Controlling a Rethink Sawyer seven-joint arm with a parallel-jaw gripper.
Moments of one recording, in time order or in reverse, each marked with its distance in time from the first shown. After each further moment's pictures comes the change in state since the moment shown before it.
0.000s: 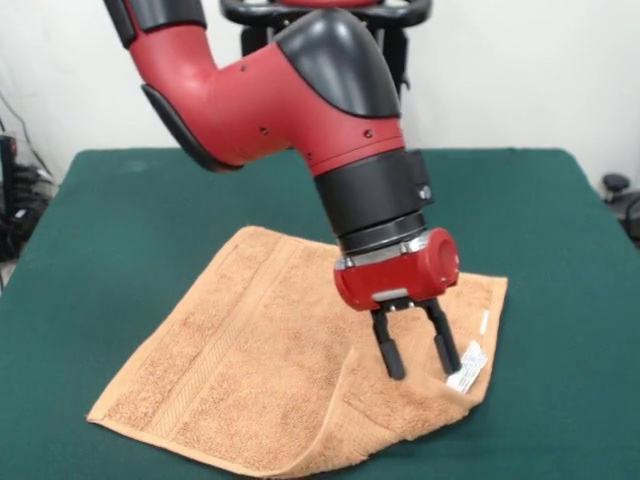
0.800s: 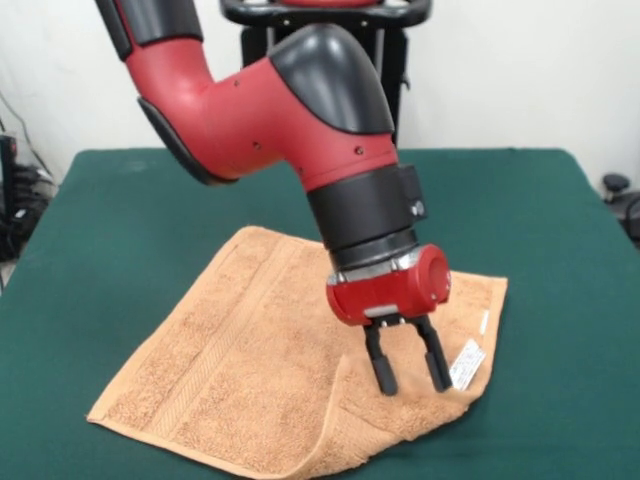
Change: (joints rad) arm 0.001 0.041 -0.002 -0.046 0.000 0.000 0.000
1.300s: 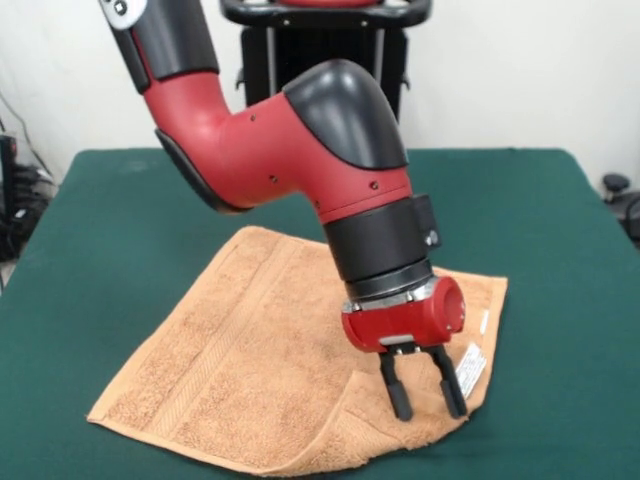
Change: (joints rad) arm 0.031 0.056 -0.005 -0.068 0.000 0.017 0.000
